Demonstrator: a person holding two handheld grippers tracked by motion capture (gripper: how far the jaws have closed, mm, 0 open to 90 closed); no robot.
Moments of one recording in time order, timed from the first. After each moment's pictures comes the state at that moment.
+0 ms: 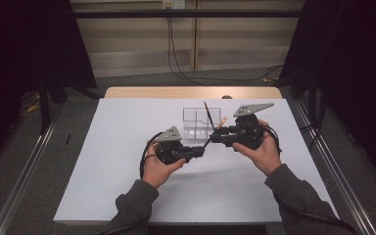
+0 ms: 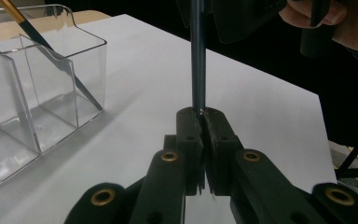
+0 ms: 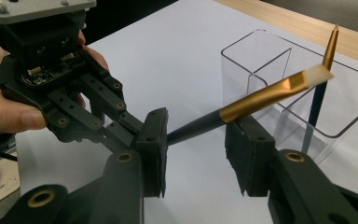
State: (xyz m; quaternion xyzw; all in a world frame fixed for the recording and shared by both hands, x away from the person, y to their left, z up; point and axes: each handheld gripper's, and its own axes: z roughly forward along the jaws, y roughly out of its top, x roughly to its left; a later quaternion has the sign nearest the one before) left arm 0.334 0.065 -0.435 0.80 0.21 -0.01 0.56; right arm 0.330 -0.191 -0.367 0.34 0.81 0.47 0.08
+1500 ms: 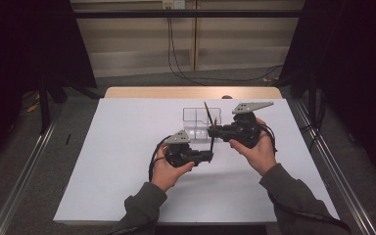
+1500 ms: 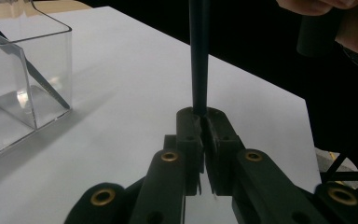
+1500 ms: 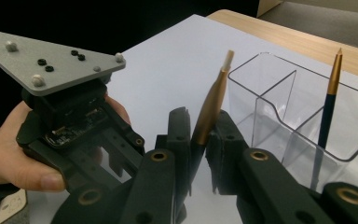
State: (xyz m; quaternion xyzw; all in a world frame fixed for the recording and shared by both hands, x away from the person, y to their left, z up) left arm 0.329 0.042 -0.445 0.79 0.22 -0.05 0.57; right arm 0.330 -0.182 -0.360 0.35 0.79 0.50 0.08
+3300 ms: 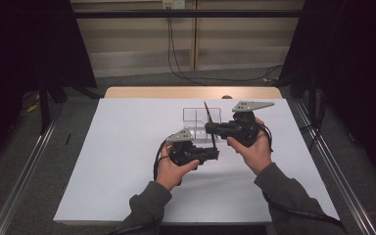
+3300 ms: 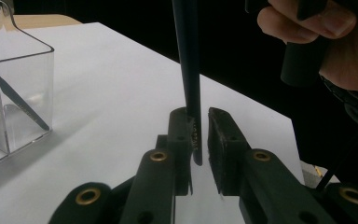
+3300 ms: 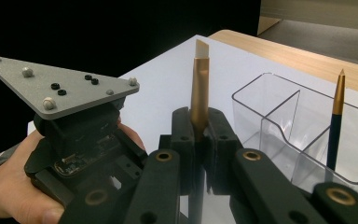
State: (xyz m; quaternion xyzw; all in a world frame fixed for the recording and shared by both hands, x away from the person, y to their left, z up) left arm 0.330 0.031 -0.443 0.76 0.22 -0.06 0.60; right arm 0.331 -0.178 -0.359 0.35 0.76 0.53 0.08
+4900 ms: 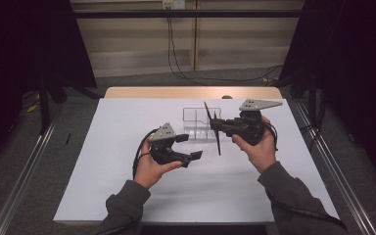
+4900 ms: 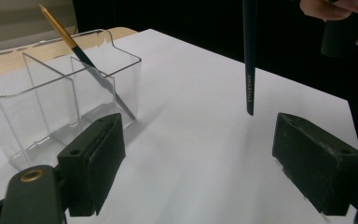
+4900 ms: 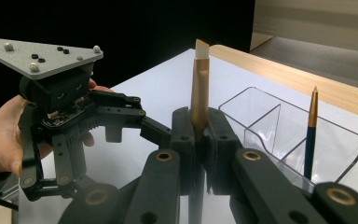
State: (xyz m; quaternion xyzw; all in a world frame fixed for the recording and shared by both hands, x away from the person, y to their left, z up) left arm 0.337 0.081 -0.426 0.79 0.23 0.04 0.56; right arm 0.330 -0.191 -0.354 0.34 0.75 0.55 0.11
